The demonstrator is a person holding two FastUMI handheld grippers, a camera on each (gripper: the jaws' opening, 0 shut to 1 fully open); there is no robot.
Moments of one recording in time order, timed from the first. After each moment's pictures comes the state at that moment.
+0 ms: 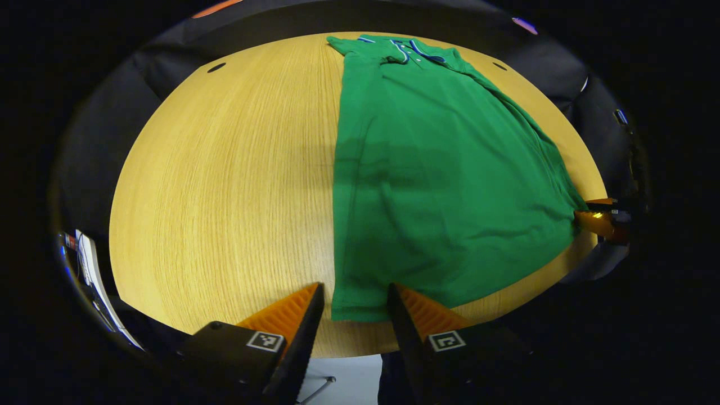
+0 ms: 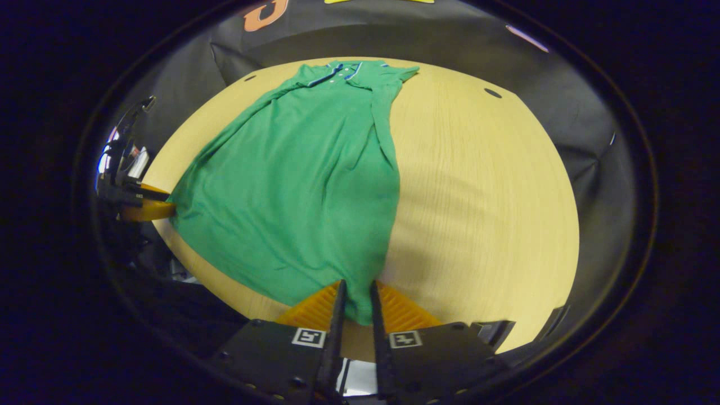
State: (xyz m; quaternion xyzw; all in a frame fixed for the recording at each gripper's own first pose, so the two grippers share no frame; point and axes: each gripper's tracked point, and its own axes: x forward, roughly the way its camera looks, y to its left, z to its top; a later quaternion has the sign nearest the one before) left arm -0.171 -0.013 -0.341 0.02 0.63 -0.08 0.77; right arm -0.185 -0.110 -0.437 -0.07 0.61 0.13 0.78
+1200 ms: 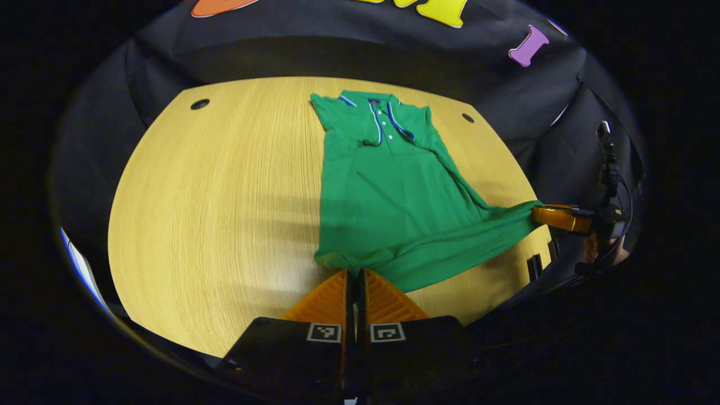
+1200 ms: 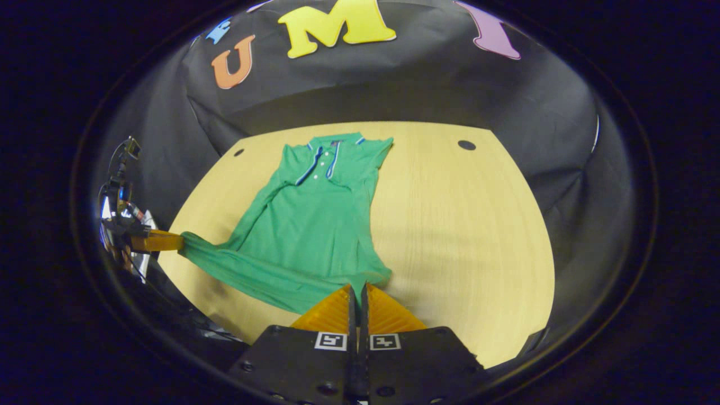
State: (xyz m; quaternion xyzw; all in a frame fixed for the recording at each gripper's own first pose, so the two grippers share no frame) left arm -0.046 -0.025 -0.235 -0.05 0.51 -0.14 0.85; right arm -0.055 -0.096 -0.325 0.02 0.50 0.10 0.86
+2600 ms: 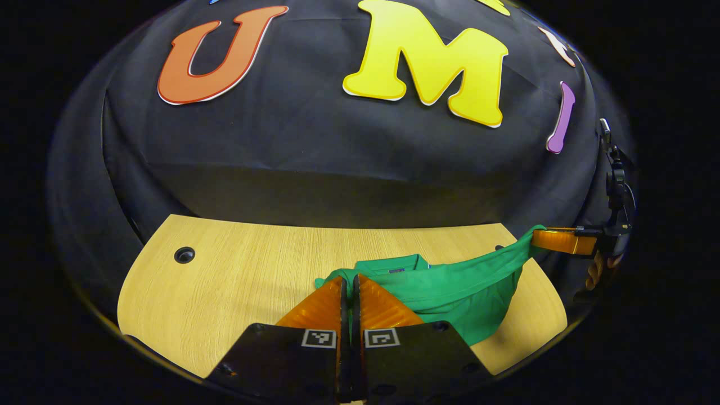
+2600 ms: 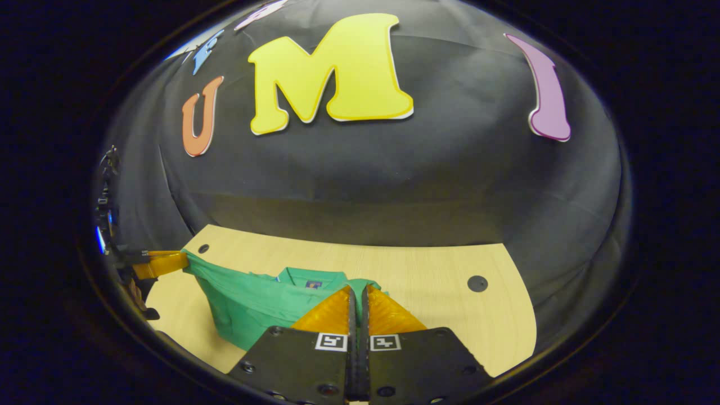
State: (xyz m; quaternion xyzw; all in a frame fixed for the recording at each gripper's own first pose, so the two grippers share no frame) left arm 0.258 -0.036 -0.176 -0.04 0.28 -0.08 0.96; right arm 0.255 -0.040 -0.269 0.01 0.33 0.08 0.94
